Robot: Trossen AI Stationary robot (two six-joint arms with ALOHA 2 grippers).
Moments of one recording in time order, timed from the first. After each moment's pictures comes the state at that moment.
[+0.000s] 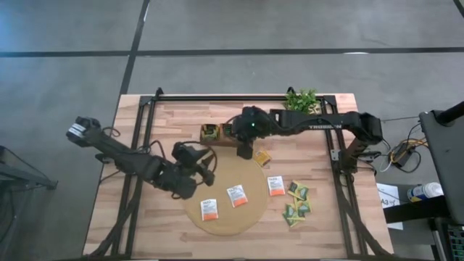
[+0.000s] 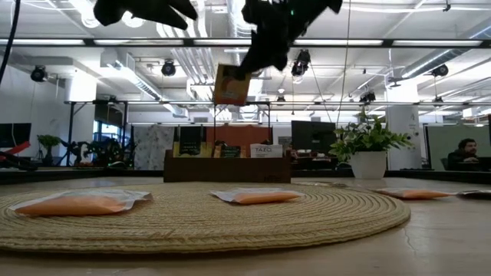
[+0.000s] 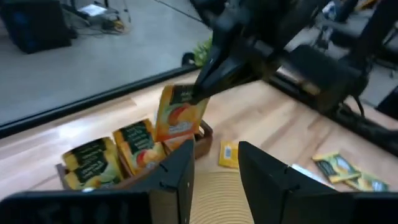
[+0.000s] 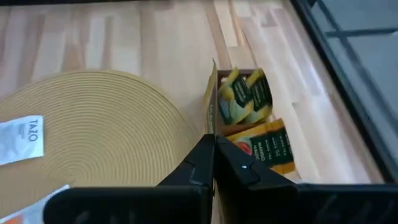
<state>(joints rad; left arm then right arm) -0.46 1.34 1.09 -0.51 -1.07 -0.94 -0.13 1.71 1.44 -0.46 0.04 0.00</state>
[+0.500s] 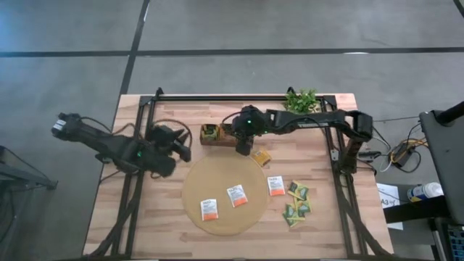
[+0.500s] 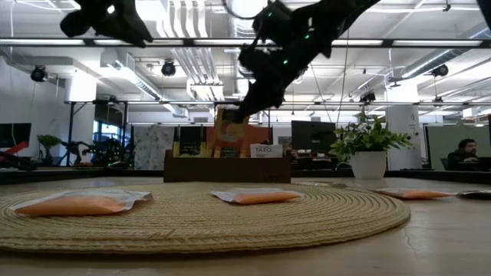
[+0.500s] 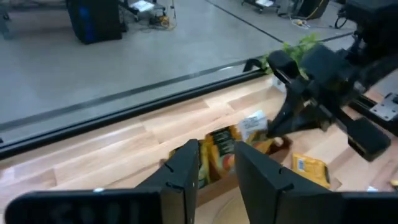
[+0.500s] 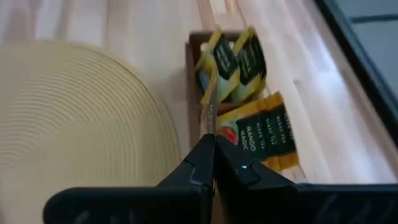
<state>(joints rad) -0.36 1.02 0.97 -0.86 -1.08 -1.09 -0.23 1.80 1.28 -0.22 -0.03 -0.06</state>
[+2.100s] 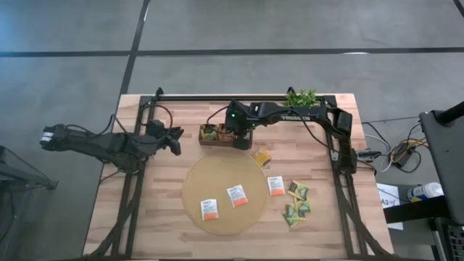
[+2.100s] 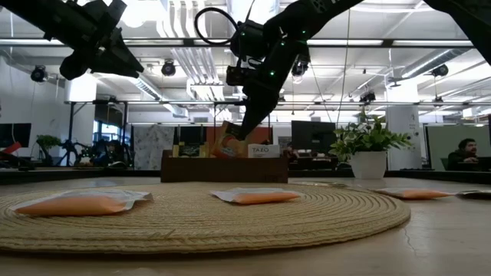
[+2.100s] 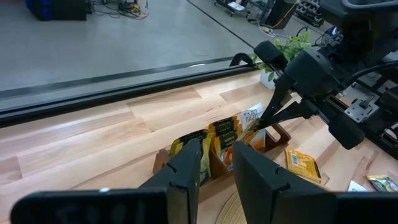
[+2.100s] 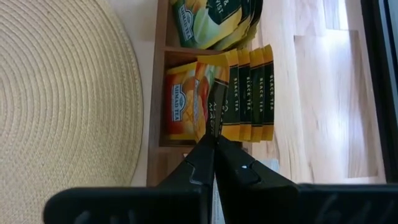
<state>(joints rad) -0.14 0.62 0.55 -0.42 -0.82 -0.76 -0.28 2.01 1.61 -0.65 0.00 -0.24</state>
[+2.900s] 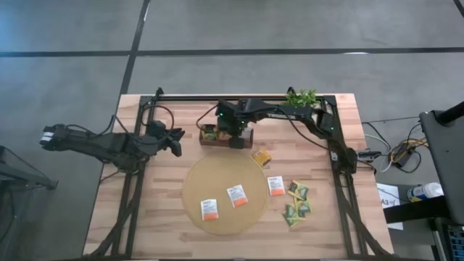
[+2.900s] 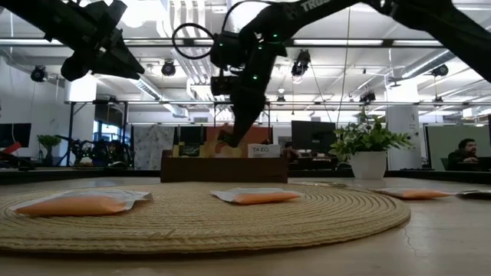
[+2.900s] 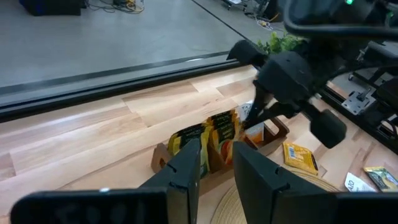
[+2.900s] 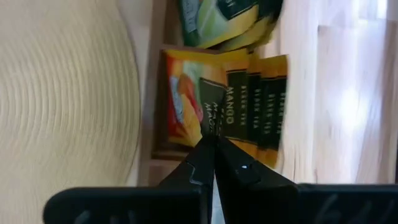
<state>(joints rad) -0.14 0.63 0.55 -0.42 -0.79 -0.76 -0.28 2.22 1.95 -0.94 -0.01 -0.29</state>
